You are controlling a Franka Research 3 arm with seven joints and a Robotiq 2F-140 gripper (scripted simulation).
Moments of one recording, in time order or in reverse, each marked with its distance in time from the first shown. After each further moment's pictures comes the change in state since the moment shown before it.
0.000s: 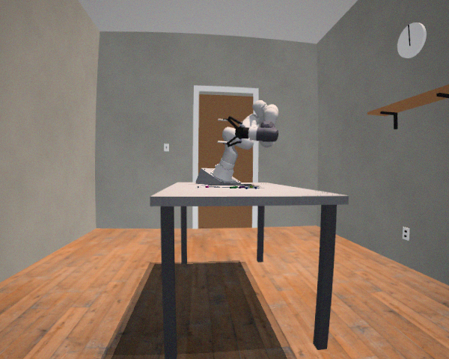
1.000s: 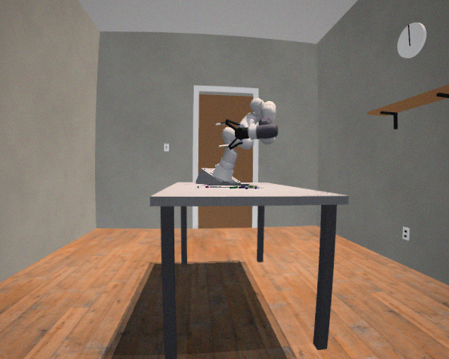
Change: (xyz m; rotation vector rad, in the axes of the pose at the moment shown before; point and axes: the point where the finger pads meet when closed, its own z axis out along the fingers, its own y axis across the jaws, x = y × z) arm -0.012 0.028 -0.001 -0.154 -0.038 -0.075
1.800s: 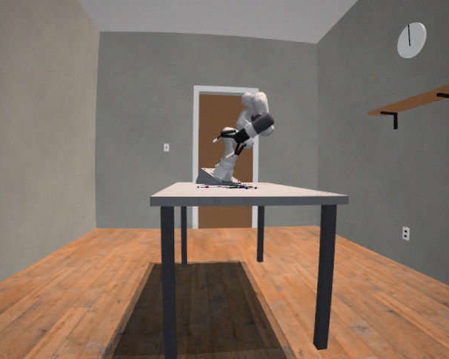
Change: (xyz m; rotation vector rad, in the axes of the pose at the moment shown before) arm -0.051 0.083 -0.018 -0.434 -0.188 -0.326
